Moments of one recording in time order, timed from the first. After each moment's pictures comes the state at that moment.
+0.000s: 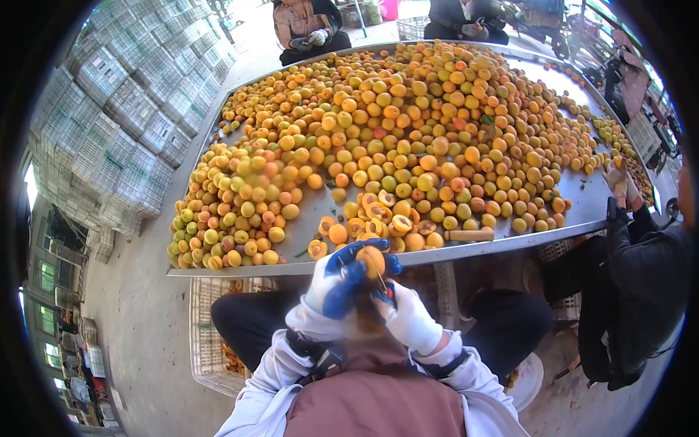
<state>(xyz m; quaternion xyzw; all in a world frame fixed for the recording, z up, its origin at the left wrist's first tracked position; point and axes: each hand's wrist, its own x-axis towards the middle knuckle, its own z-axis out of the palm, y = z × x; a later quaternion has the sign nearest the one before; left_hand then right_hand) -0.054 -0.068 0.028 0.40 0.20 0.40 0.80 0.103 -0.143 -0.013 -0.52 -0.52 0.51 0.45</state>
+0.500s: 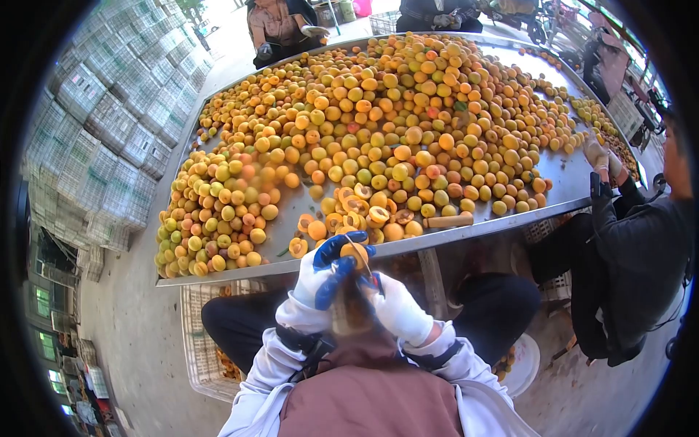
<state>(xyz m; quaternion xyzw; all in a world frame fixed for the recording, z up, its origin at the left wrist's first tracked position) -0.049 -0.066 0.013 0.49 0.26 0.38 0.74 0.108 -0.149 -0.007 -0.54 -0.41 0.62 0.40</state>
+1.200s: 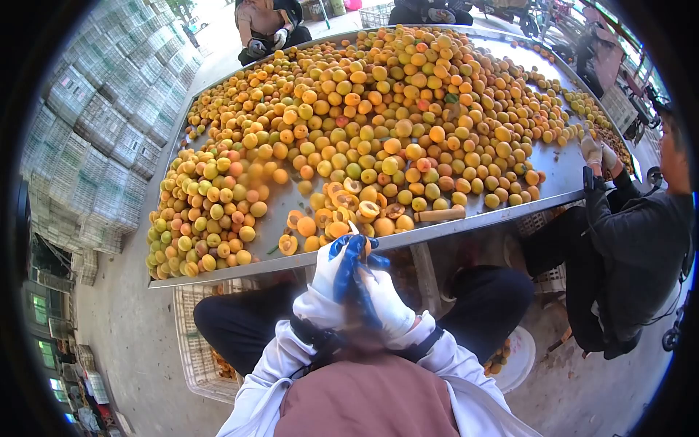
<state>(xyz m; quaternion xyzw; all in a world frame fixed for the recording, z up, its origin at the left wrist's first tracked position) -0.009 -0.065 -0.009 0.36 0.35 0.39 0.77 0.096 -0.139 -0.045 -0.34 -0.13 0.74 0.56</state>
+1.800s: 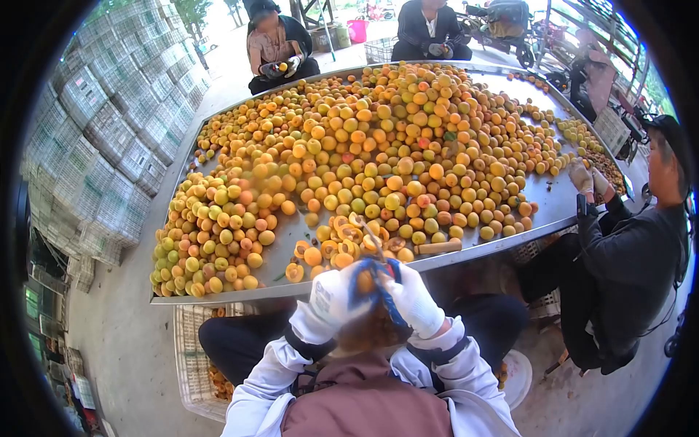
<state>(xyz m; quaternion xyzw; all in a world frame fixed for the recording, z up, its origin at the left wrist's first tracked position) -0.028 -0.054 0.016 0.87 0.30 0.34 0.20 0.146 -0.118 0.031 -0.54 -0.40 0.55 0.50</state>
